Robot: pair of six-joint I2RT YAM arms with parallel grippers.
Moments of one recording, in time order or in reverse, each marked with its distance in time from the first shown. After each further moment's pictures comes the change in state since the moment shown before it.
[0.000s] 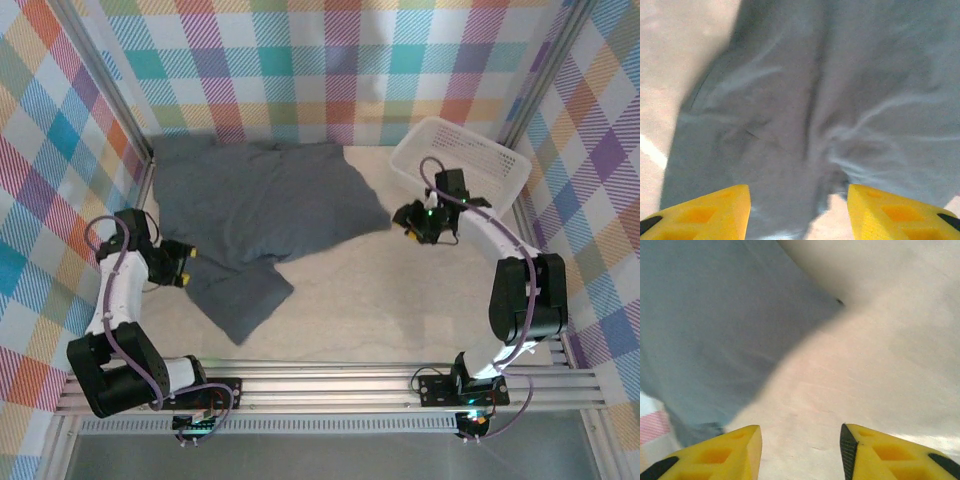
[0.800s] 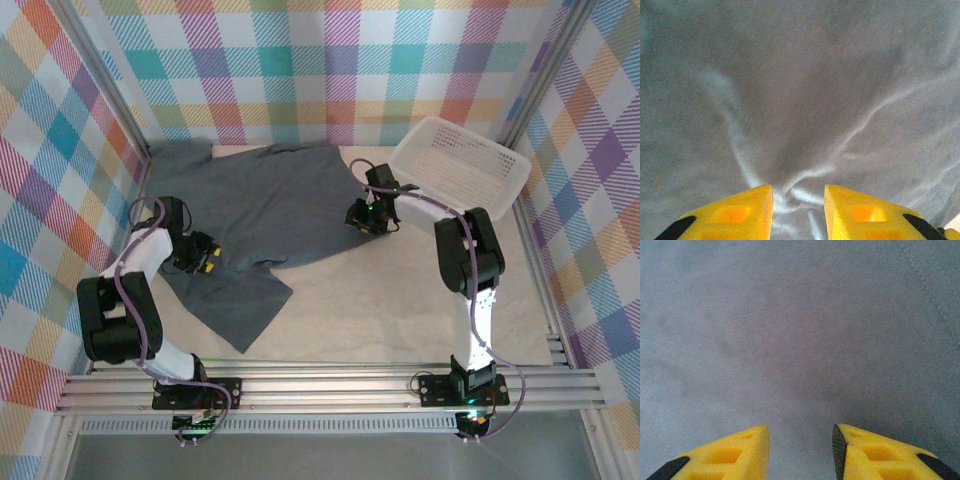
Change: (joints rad) left arm -0.191 0.313 0.089 0.186 -0.038 0.012; right arm 0.254 0.496 0.406 0.060 0.157 -0.037
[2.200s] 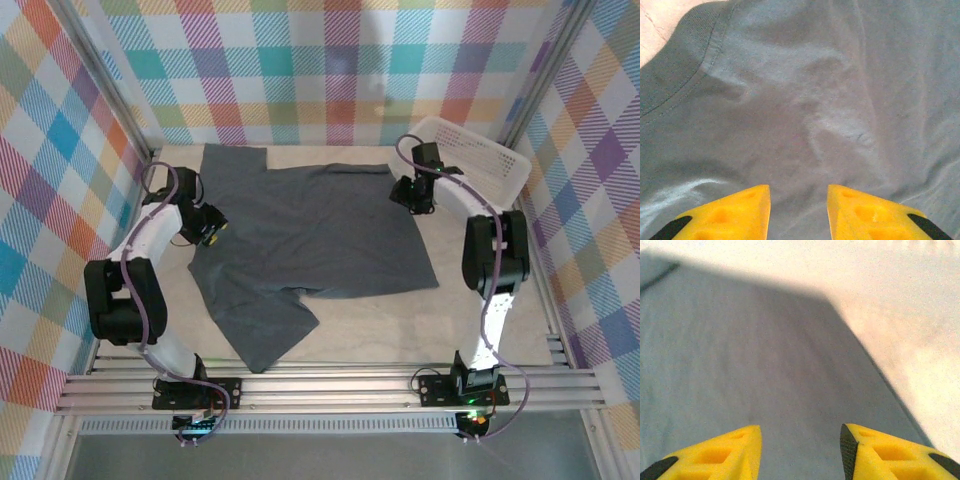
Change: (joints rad) left arm -0.103 0.074 0.246 -0.069 -0.099 0.110; right arm -0.216 -0.059 0.093 -0.093 0.172 -0.053
